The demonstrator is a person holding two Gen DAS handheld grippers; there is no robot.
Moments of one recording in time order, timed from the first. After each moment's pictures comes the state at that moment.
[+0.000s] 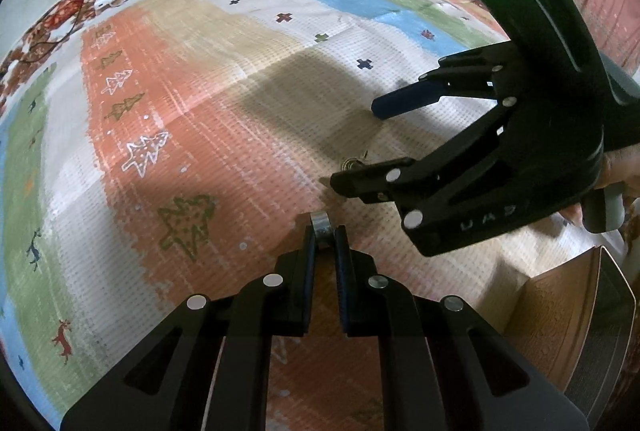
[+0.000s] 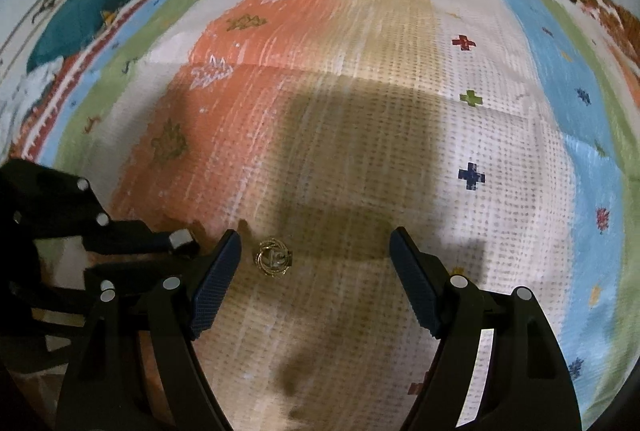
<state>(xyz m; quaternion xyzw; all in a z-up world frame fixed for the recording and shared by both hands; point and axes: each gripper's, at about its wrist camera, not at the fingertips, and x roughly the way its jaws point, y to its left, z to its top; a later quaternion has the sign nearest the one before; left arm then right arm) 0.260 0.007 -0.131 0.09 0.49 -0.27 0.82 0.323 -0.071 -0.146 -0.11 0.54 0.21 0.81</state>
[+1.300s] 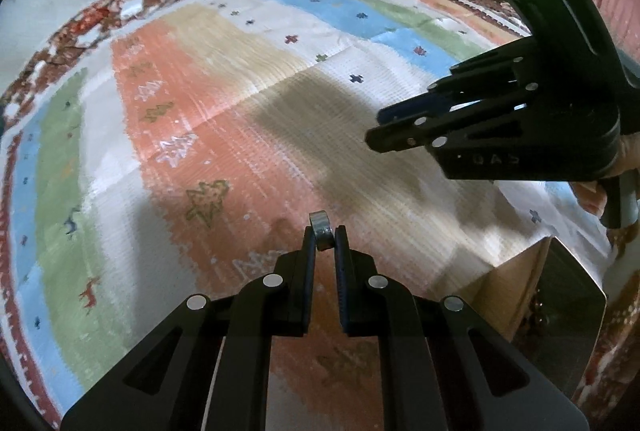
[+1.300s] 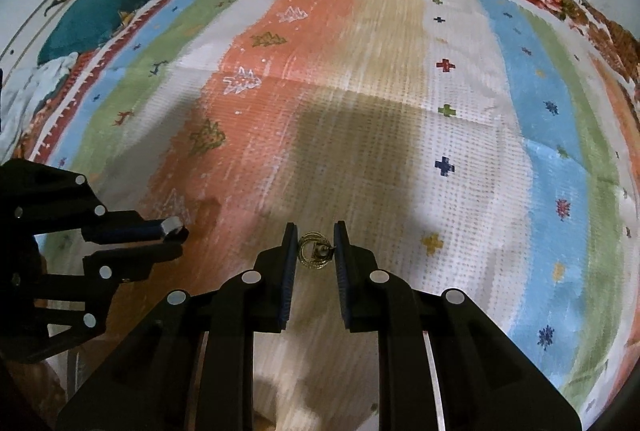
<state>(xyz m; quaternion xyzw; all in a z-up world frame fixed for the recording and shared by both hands) 0.221 0.008 -0.093 0.10 0.48 -0.23 0.84 0.290 -0.084 -0.100 -0.11 0.53 0.21 0.81</state>
